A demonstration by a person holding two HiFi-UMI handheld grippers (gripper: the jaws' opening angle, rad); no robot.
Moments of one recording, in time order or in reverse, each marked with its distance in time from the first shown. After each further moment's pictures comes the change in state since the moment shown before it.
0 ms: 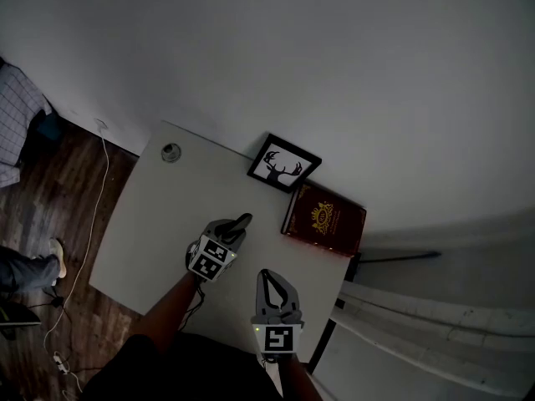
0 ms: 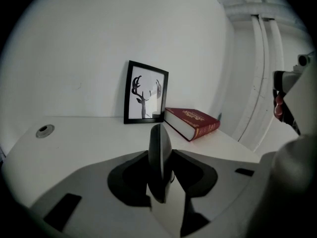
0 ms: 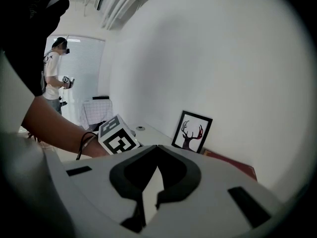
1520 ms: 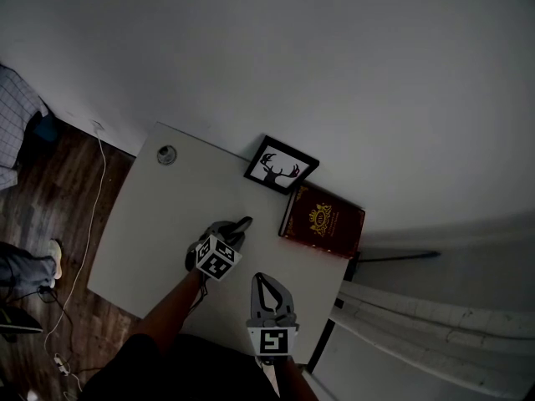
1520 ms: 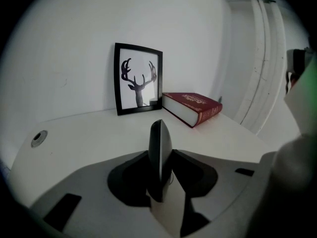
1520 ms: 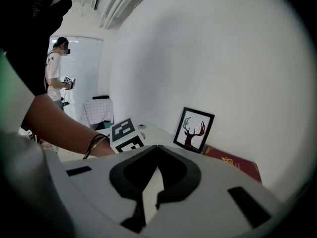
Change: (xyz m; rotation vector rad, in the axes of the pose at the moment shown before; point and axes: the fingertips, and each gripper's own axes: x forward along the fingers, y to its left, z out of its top) left arm 0.025 -0.003 -0.015 0.099 0.157 0.010; right arm 0.006 0.004 -0.011 0.010 0.034 0.018
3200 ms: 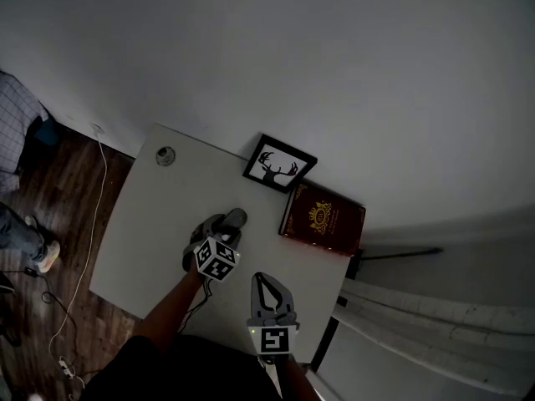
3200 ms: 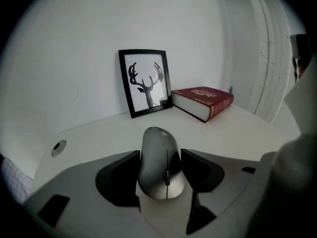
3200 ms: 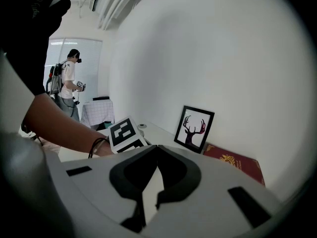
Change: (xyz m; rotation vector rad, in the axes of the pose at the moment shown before) left arm -0.008 0.023 -0.002 0.066 0.017 0.169; right arm -0.001 0.000 -0.004 0.024 0.002 0.005
